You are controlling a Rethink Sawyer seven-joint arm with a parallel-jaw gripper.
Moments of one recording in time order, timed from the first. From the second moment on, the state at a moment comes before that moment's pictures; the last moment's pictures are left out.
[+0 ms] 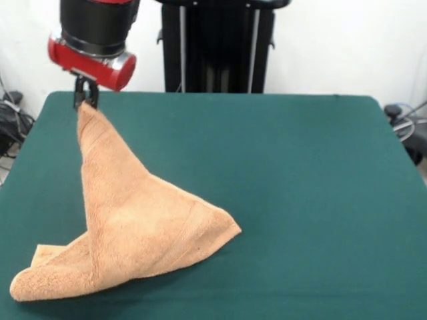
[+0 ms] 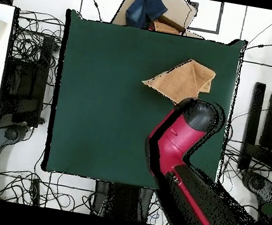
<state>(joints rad) -0.79 -0.93 0.91 2.32 2.06 -0.87 -0.14</state>
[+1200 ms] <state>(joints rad) -0.70 -1.14 0.79 2.46 2.32 -0.80 -0.14</state>
